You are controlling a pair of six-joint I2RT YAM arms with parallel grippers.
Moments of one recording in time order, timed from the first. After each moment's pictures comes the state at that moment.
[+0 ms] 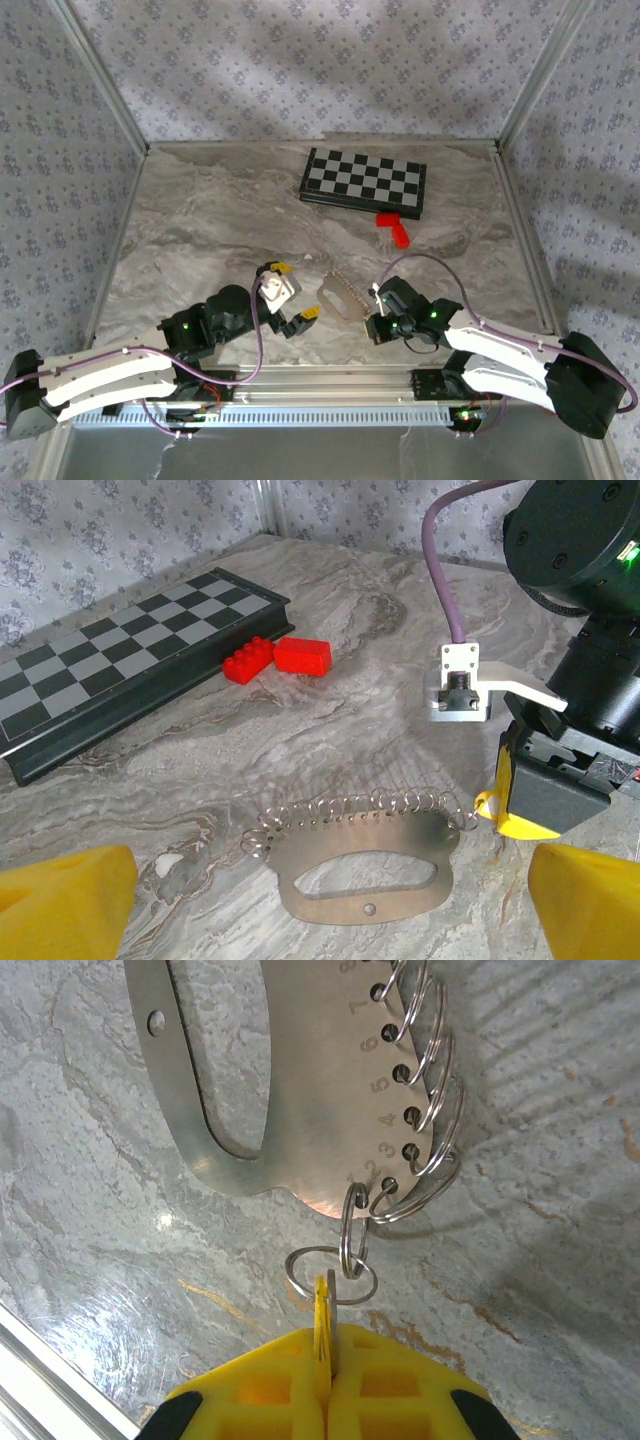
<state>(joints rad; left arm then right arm) -1.16 0.72 0.45 -0.02 -0.19 0.02 0.85 0.99 0.37 -0.40 -0.19 0.56</state>
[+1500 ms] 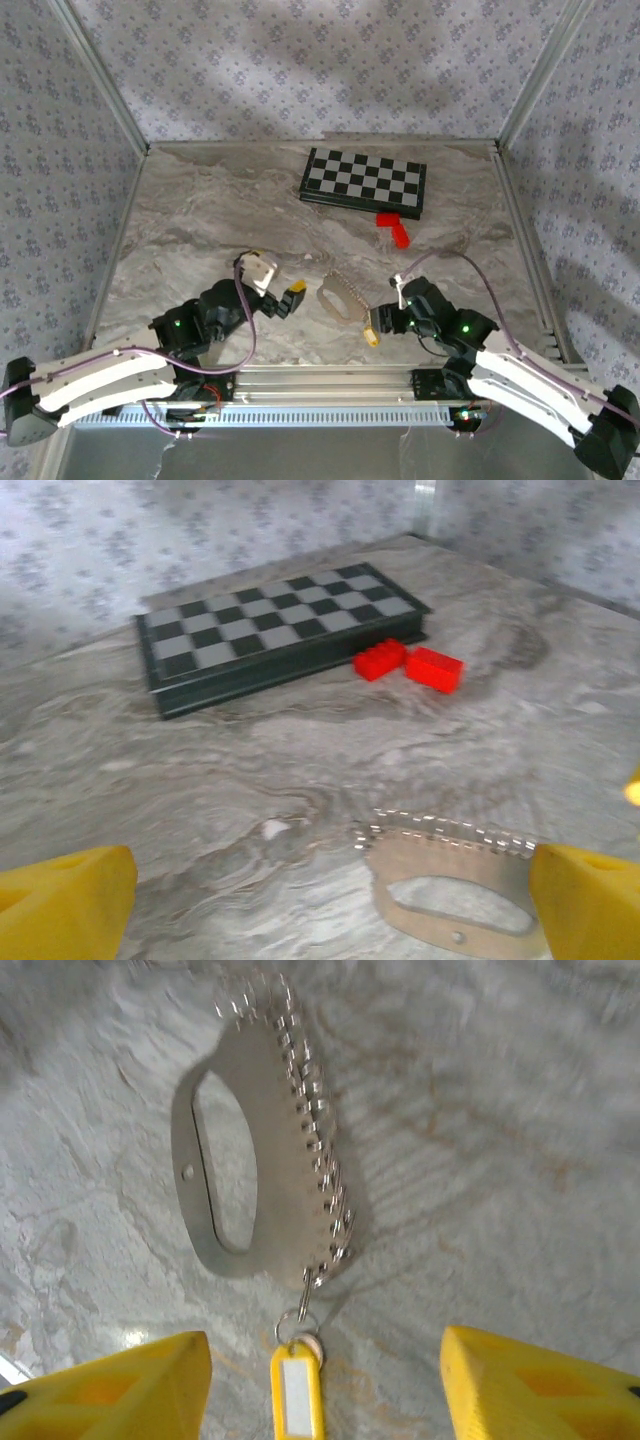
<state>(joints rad) -1.11 0.67 0.50 -0.14 -0.47 -0.15 0.80 0.61 0.36 -0.52 0.00 0.51</state>
